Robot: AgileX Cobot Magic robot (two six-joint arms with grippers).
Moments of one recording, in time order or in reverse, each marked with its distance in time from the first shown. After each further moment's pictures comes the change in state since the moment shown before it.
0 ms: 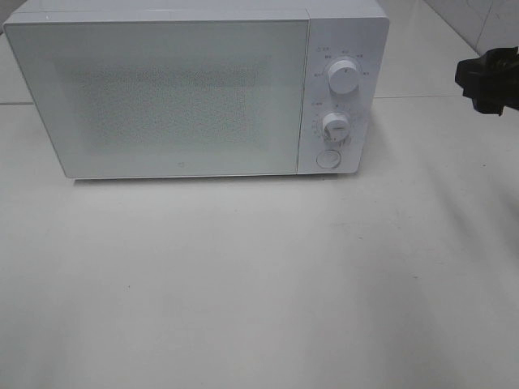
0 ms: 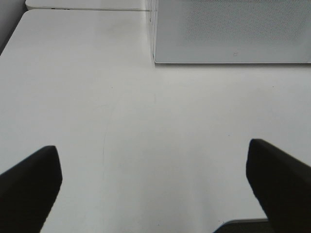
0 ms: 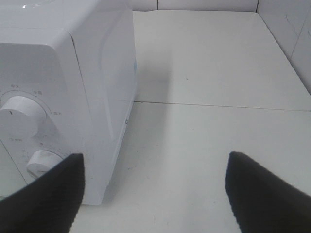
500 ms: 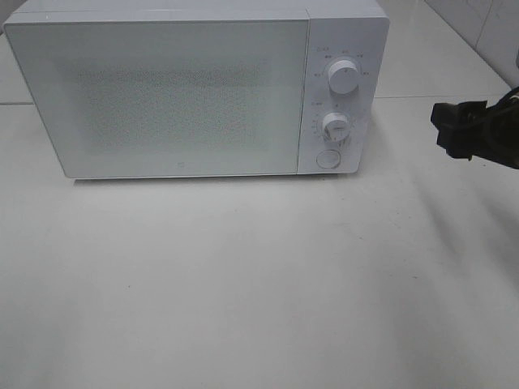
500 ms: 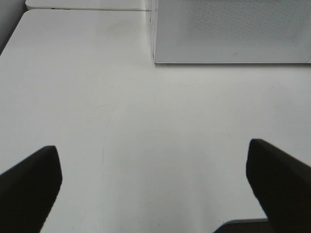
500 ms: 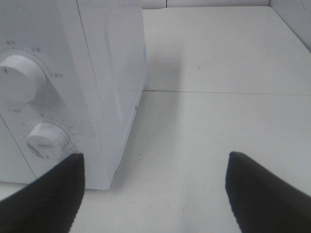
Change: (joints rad) left arm 0.000 0.000 0.000 0.000 0.000 0.000; right arm 0.002 0.168 0.147 -0.004 -0.345 0.017
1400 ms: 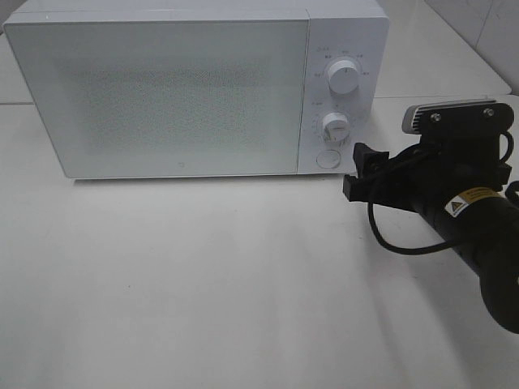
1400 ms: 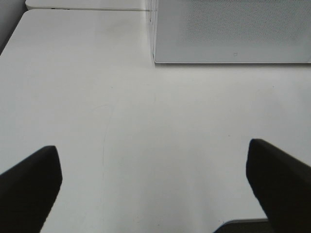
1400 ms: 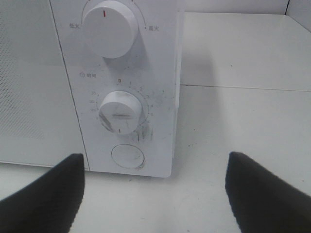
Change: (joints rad) left arm 0.000 0.000 0.000 0.000 0.000 0.000; right arm 0.515 0.335 0.027 0.615 -0.463 -0.264
